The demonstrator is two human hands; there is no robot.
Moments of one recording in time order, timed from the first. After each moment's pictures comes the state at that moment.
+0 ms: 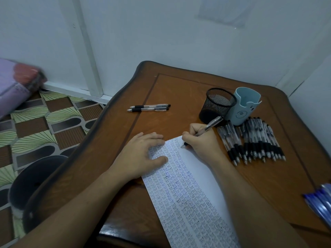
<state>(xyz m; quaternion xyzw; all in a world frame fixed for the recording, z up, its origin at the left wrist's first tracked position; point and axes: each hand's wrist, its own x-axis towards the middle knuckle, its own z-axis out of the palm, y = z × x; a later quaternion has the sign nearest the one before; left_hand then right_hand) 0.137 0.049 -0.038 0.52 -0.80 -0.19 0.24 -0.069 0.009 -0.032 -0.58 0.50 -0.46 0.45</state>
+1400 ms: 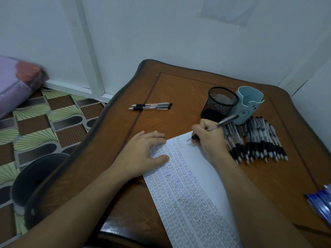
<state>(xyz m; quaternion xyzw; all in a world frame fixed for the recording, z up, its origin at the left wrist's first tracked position) 0.137 0.050 -0.037 0.52 -0.80 -0.19 0.23 -0.075 0.000 -0.034 -0.51 0.50 -0.52 0.46</state>
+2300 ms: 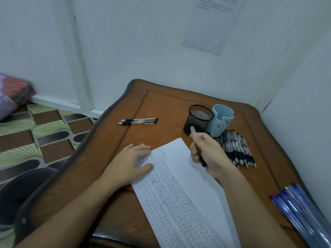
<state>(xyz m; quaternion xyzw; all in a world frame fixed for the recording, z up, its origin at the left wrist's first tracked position) 0.135 0.054 -0.037 0.52 -0.80 -0.17 0.24 -0.103 0.048 0.028 -0.46 0.57 -0.43 0.53</state>
